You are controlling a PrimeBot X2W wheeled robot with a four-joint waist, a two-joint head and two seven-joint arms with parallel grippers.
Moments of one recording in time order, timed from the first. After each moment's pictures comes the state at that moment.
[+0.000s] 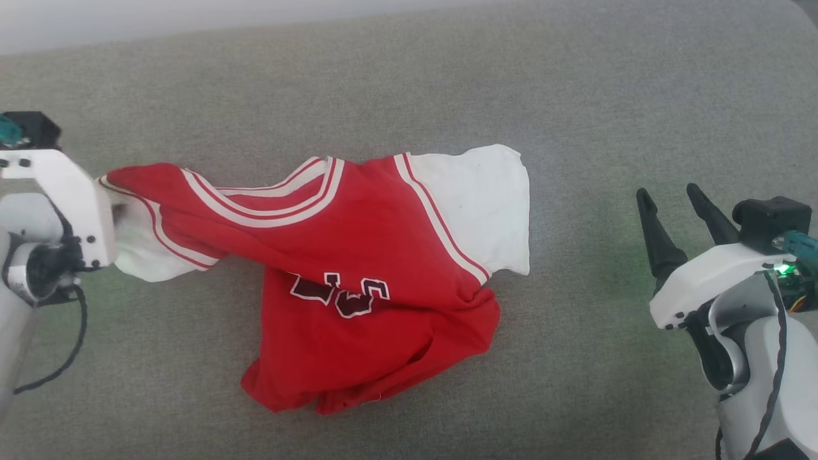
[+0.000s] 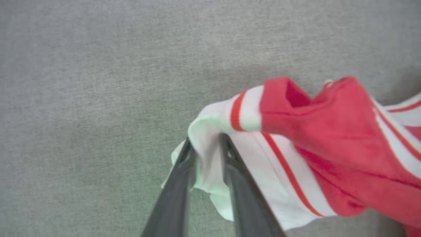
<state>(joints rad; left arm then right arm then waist) -0.82 0.65 -0.50 0.69 -0.86 0.00 0.59 -0.35 -0.16 -0.03 0.27 0.27 0.13 0.05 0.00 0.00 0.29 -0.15</state>
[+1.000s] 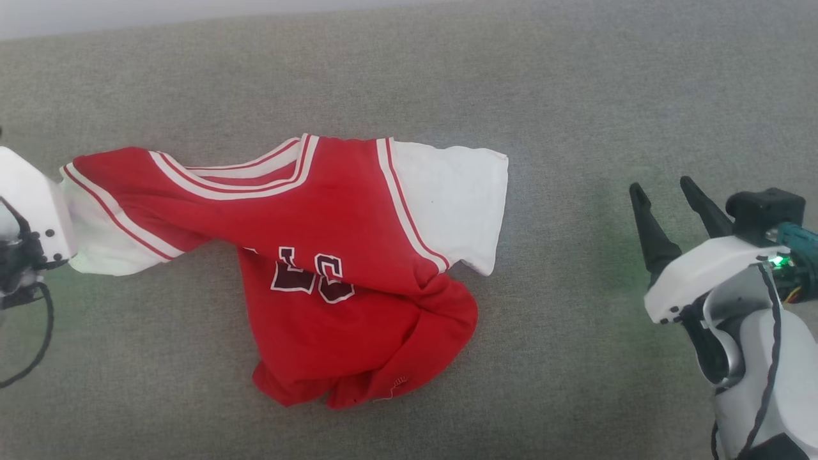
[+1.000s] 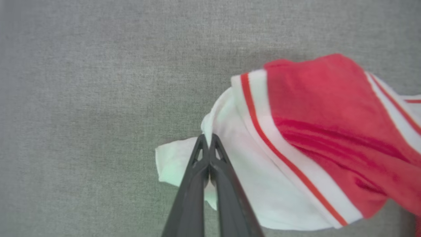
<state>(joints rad) -0.84 0.69 -0.48 0.78 -0.87 0.06 0.58 -0.37 -0.16 -0.02 0.26 0.26 0.13 0.07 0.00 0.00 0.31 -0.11</state>
